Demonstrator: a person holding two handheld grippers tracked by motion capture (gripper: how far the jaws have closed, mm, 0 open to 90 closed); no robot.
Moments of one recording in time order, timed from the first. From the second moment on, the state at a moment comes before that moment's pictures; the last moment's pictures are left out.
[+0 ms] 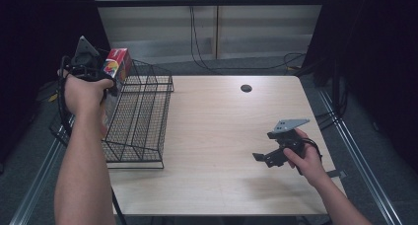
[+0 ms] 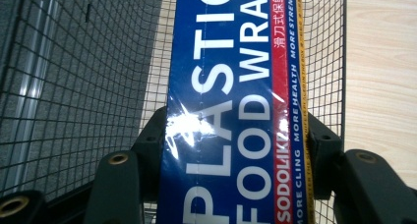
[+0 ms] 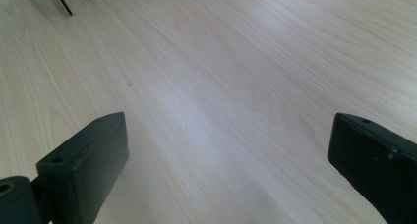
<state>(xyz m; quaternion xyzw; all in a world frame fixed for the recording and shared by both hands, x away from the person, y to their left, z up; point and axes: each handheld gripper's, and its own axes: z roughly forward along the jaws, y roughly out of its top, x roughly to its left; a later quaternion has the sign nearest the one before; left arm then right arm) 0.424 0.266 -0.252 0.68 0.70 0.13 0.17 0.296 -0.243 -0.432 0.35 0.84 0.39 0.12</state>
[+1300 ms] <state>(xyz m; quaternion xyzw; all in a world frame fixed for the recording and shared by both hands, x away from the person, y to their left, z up) 0.421 0.285 -0.272 0.66 0.73 0.11 0.15 0.296 -0.238 -0.434 0.35 0.85 0.39 0.12</state>
